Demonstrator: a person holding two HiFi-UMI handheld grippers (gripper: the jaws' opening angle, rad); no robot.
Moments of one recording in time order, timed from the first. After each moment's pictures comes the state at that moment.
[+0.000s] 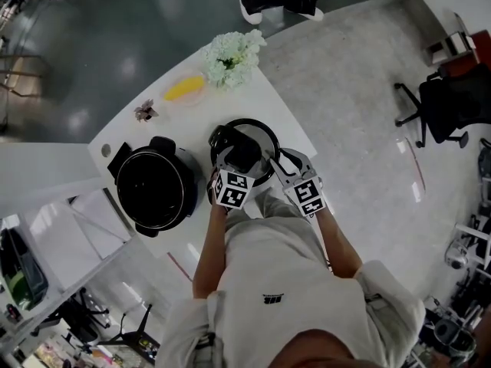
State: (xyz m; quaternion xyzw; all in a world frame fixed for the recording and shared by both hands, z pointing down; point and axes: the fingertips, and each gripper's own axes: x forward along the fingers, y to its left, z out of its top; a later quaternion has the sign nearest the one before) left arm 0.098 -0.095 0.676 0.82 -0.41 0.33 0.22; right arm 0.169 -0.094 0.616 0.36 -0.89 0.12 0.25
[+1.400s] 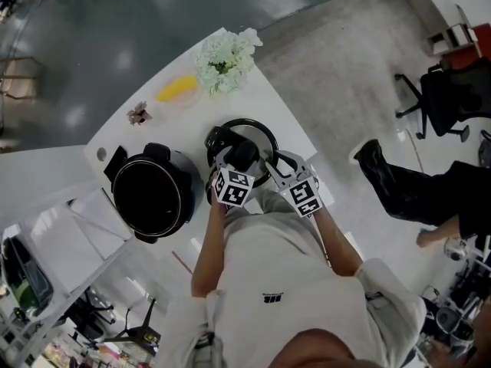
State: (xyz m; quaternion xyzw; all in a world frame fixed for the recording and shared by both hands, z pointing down) left arm 0.101 -0.104 0.704 0.80 -0.40 0.38 0.24; right arm 0.165 -0.097 0.640 0.33 -0.89 0.15 0.27
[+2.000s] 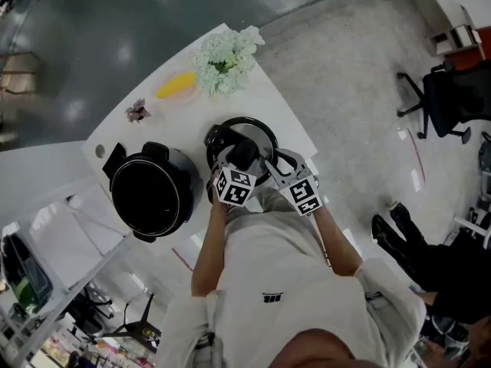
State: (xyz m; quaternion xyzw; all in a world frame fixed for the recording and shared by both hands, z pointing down) left arm 0.106 -0.106 0.711 0.80 -0.40 0.39 0.25; right arm 0.164 -0.102 0.647 0.32 -0.89 0.16 0.27
